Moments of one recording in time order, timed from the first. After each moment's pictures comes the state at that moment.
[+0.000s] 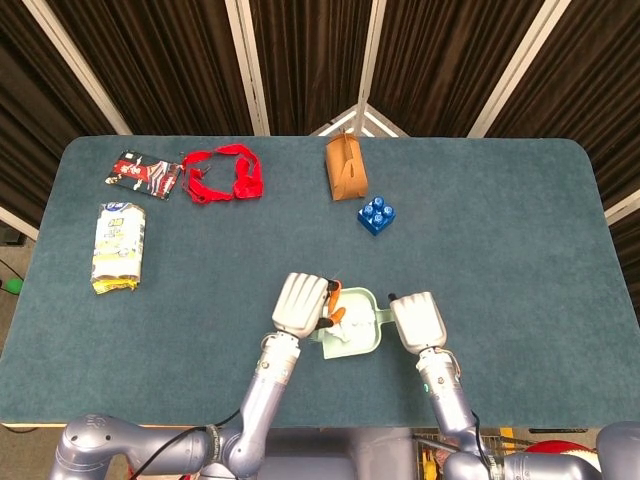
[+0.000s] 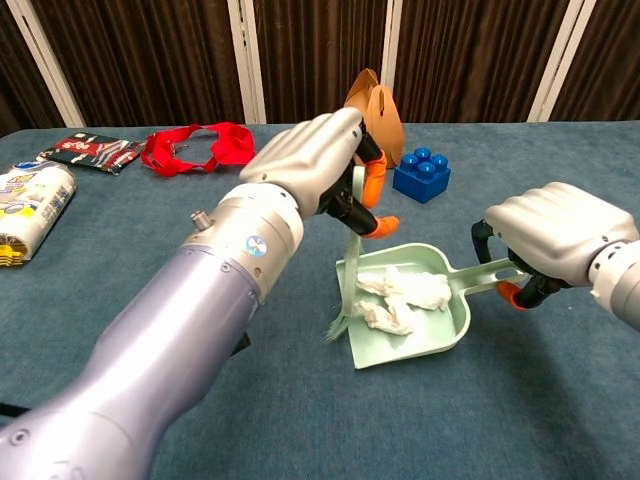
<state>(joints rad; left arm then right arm) -0.86 -2.17 -0.36 -1.38 1.12 1.32 0.57 0.58 -1.66 0.09 -1.66 -0.99 1.30 -1.02</state>
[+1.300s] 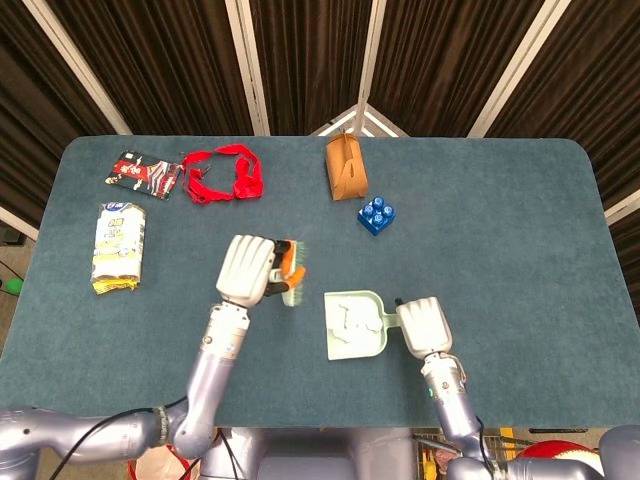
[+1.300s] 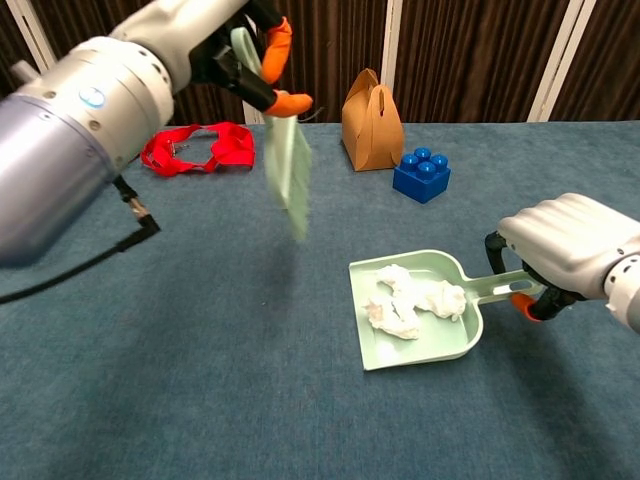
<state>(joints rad) -0.75 -1.81 -0.42 -1.69 1.17 1.31 0.58 0.56 -1.65 0.06 -1.67 -0.97 1.32 -1.04</state>
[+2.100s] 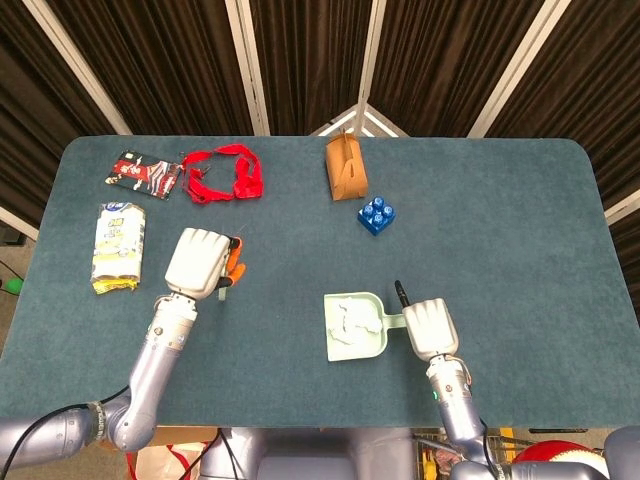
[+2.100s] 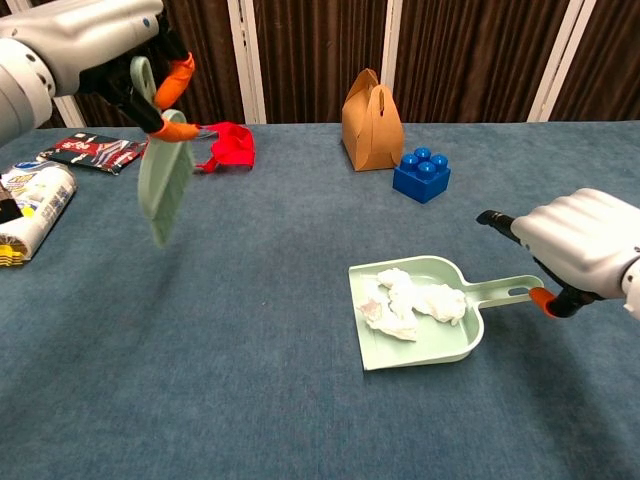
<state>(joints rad) -0.70 -1.51 -0.30 -1.77 1.13 1.25 0.73 0.56 -1.63 0.05 -1.72 -0.95 1.36 -1.13</state>
